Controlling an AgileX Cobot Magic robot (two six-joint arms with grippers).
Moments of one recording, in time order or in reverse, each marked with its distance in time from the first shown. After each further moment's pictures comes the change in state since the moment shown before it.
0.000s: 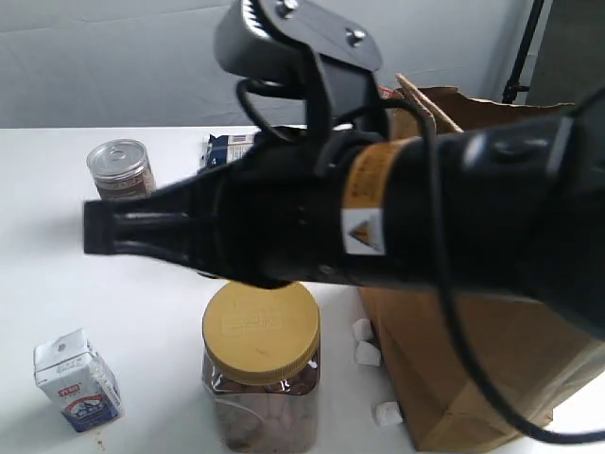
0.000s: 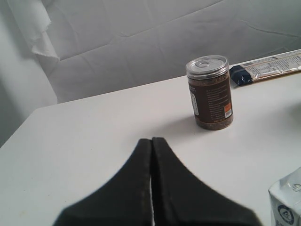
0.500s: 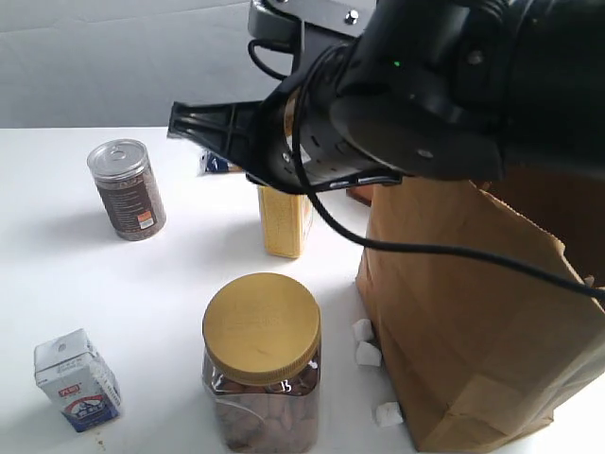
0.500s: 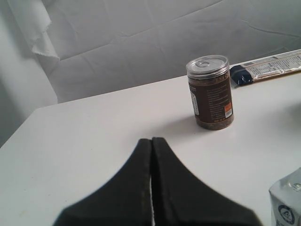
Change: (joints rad) left arm 0.000 0.000 0.000 0.000 0.000 0.000; right arm -0.115 0.274 -0.305 -0.464 0.418 0.568
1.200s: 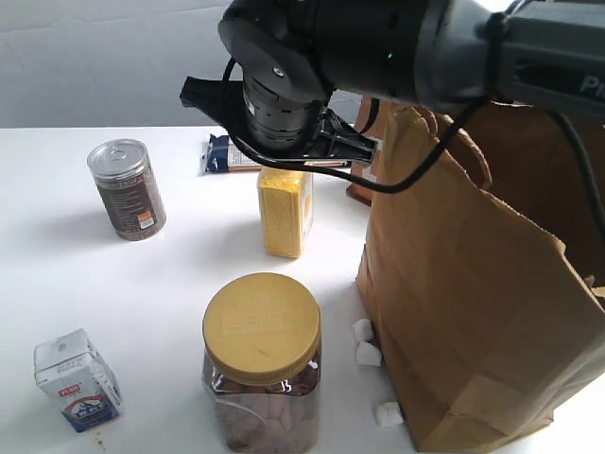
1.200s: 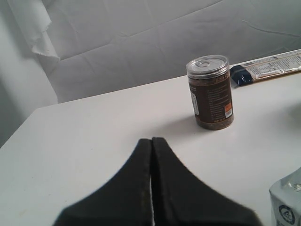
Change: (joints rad) left arm 0.000 0.000 0.000 0.000 0.000 0.000; right arm -0.086 0.319 -0.404 0.067 0.299 0.040
